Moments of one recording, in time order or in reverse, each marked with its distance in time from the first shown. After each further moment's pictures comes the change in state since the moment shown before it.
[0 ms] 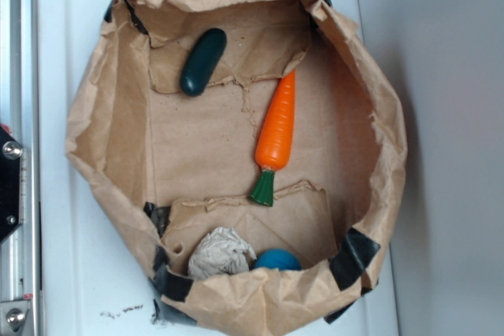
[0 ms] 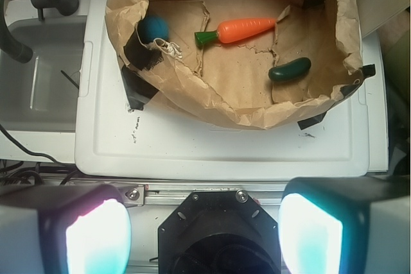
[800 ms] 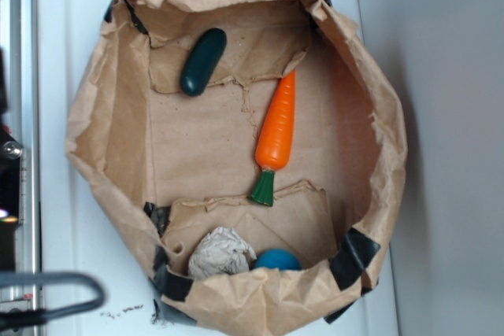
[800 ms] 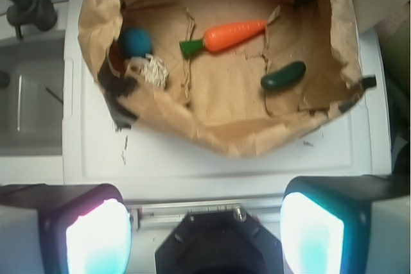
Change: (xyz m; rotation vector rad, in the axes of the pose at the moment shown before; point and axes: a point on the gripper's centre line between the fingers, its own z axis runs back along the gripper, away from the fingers) arm 0.037 0.015 -0.017 -0.008 0.013 0.086
